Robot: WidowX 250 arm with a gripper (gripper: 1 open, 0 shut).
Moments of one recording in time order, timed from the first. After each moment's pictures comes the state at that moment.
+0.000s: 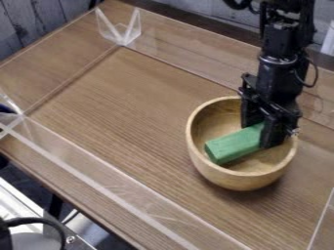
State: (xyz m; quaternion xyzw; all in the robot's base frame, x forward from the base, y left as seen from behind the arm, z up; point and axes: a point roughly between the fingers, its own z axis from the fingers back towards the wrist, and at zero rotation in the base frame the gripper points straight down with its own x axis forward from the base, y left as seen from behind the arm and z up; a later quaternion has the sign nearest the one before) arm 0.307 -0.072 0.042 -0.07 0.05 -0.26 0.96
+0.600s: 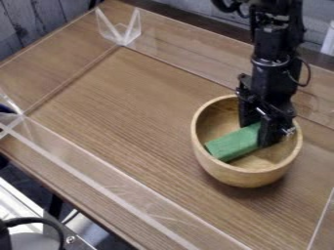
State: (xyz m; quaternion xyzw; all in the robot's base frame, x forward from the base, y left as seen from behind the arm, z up) arm 0.310 -0.068 0.037 -0.09 0.01 -0.26 0.96
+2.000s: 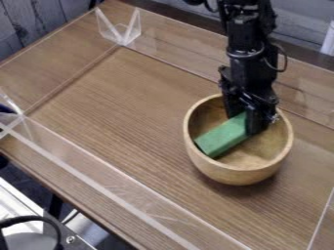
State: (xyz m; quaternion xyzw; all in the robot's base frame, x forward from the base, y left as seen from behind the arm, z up) arm 0.312 -0.043 0.050 -0.09 -0.04 -0.21 0.97
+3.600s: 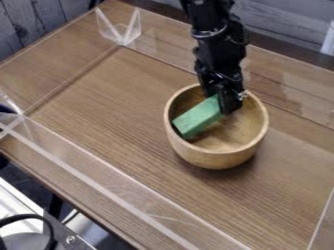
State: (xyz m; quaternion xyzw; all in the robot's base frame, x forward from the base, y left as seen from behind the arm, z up) arm 0.316 -0.005 0.059 -0.10 -0.09 -0.23 0.96
